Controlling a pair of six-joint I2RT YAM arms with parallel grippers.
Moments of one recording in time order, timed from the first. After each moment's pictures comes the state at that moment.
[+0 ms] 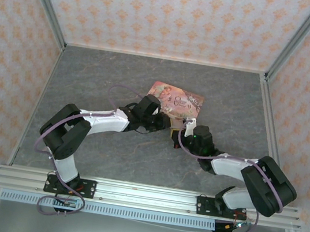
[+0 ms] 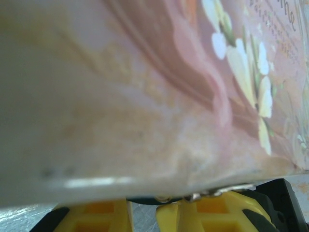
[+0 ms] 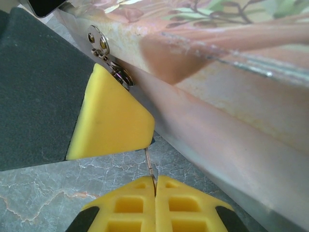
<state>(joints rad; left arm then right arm) -0.68 1.74 1.01 -0.02 0.30 -1.02 0.59 1.37 0.34 0.57 -0.21 0.38</state>
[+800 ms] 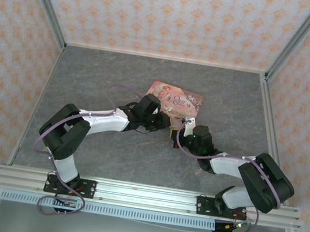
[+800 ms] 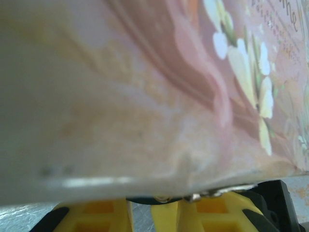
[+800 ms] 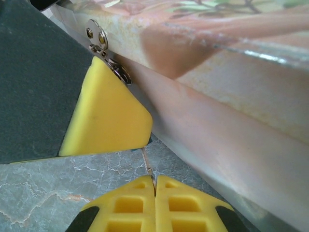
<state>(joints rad) -0.68 1.73 1.01 -0.04 0.29 -1.04 0.59 1.42 0.34 0.62 -0.21 0.34</state>
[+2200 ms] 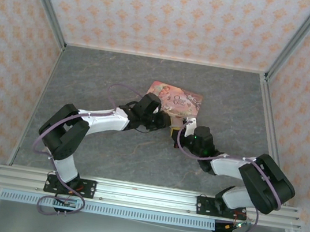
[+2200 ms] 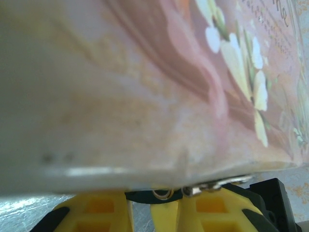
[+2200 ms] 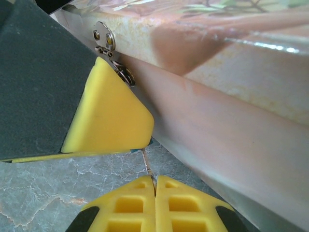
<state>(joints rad) -0.68 1.73 1.03 -0.06 0.29 -1.04 0.59 1.40 0.32 0.66 -0.21 0.34</state>
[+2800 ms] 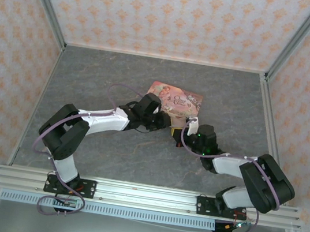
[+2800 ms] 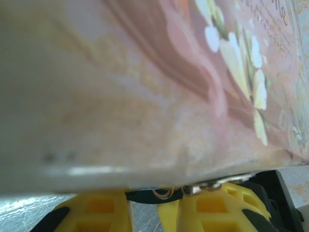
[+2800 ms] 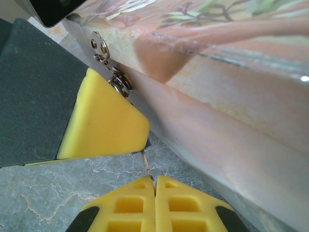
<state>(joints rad) -0.68 1.73 1.03 -0.07 0.29 -1.03 0.52 1.41 0.32 0.66 -0.35 0.40</state>
